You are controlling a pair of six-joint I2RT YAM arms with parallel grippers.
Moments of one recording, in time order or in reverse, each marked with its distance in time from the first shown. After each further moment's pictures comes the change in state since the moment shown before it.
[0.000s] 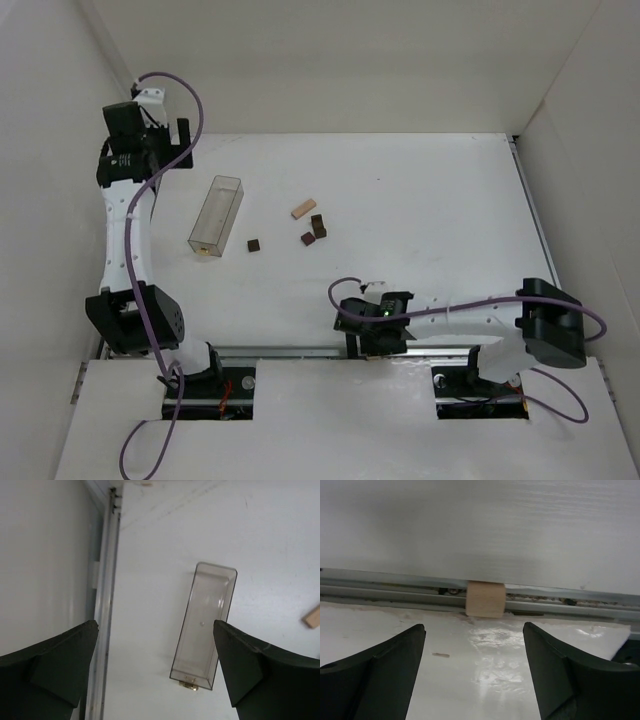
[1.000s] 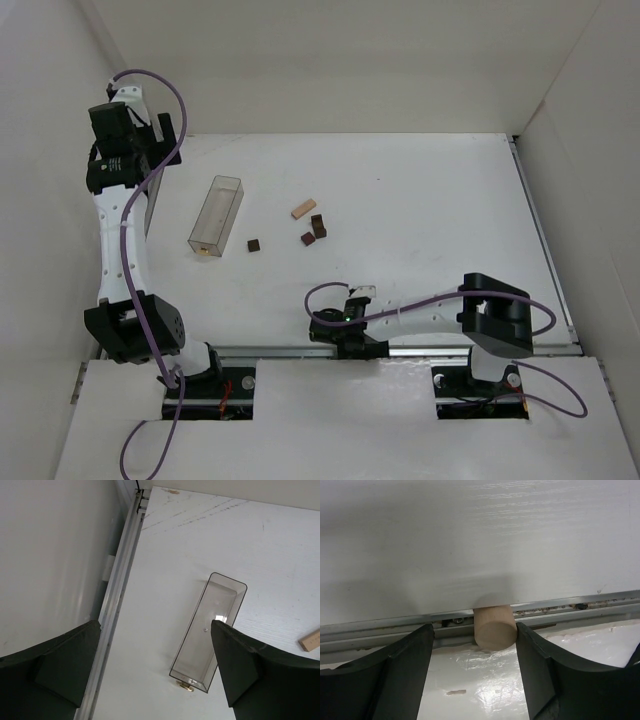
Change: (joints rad) left arm 0.039 -0.048 0.026 -0.003 -0.091 -0.122; right arm 0.058 0.278 0.162 -0.093 0.107 0.159
